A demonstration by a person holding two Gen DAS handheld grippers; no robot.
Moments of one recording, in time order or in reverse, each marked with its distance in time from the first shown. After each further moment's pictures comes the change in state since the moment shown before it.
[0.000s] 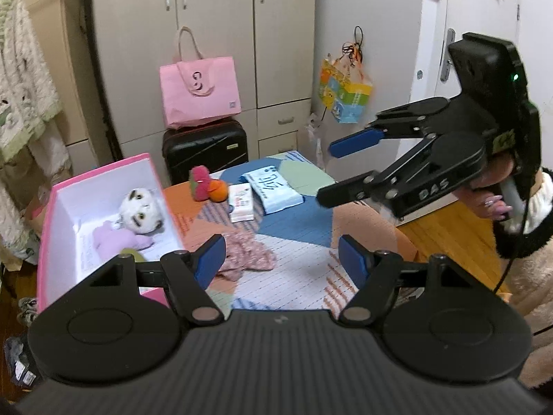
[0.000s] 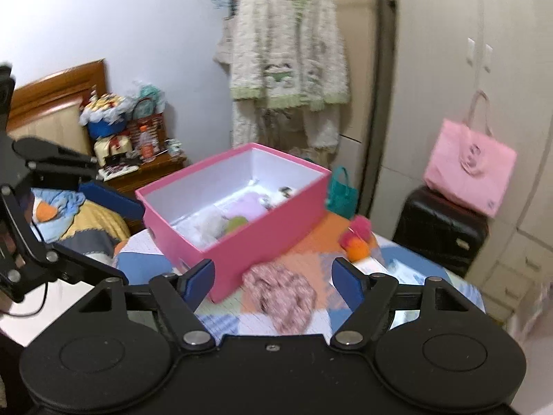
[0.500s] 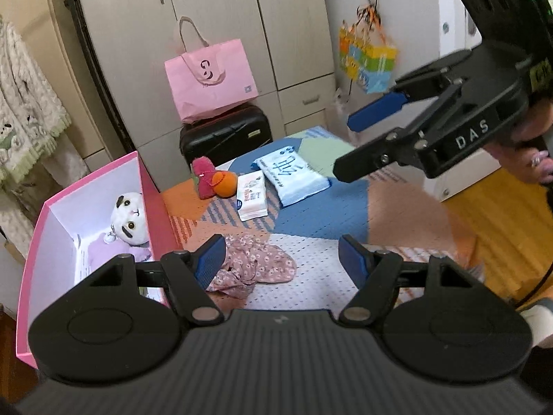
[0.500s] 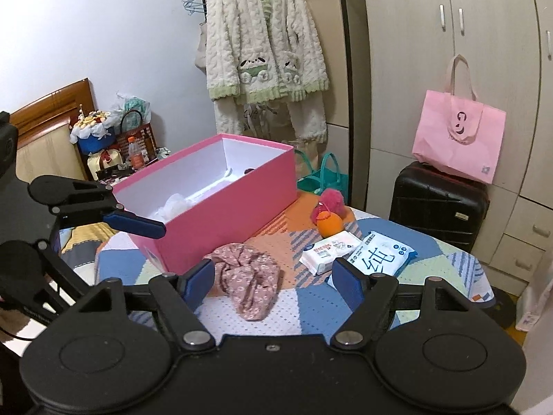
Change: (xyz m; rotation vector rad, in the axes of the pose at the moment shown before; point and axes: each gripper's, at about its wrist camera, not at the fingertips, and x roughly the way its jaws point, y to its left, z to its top) left arm 0.098 -0.032 -0.006 0.119 0.064 0.165; right arm 0.026 -0.066 -0.035 0.079 -0.012 0.046
